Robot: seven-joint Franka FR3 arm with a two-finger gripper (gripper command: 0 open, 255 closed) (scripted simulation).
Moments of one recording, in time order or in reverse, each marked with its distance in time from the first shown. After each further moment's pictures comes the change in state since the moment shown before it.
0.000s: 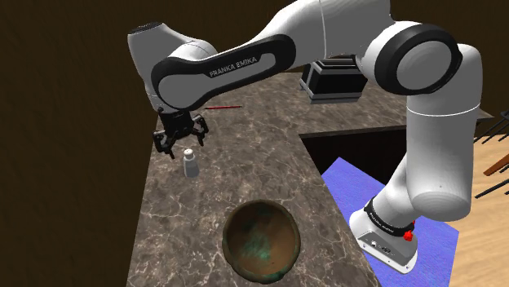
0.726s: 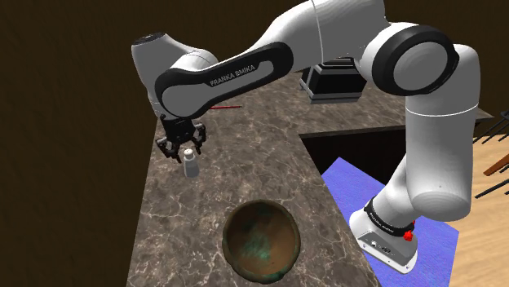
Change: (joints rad) arm -0.001 0.011 -0.003 -0.034 -0.006 0.044 0.004
